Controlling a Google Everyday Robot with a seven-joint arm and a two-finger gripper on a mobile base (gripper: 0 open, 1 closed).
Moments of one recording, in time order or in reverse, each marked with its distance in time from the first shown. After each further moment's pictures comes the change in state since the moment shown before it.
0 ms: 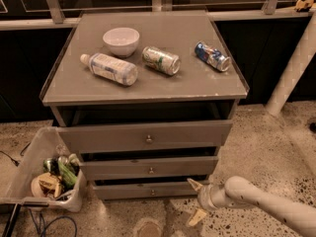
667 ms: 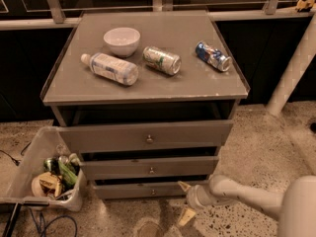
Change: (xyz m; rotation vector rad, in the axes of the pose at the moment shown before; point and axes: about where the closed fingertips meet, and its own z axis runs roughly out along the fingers) arm 0.008 0.000 0.059 -0.058 0.041 0.015
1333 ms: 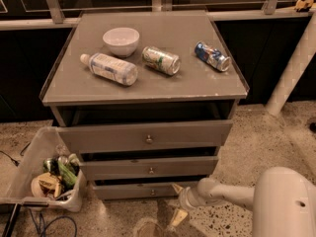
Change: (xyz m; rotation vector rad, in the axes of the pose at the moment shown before) arm 0.012 -0.010 0.061 0.003 0.053 -0.003
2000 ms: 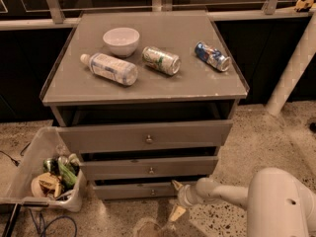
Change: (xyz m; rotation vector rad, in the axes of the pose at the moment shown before) arm 0.013 -0.025 0.019 0.068 0.013 0.017
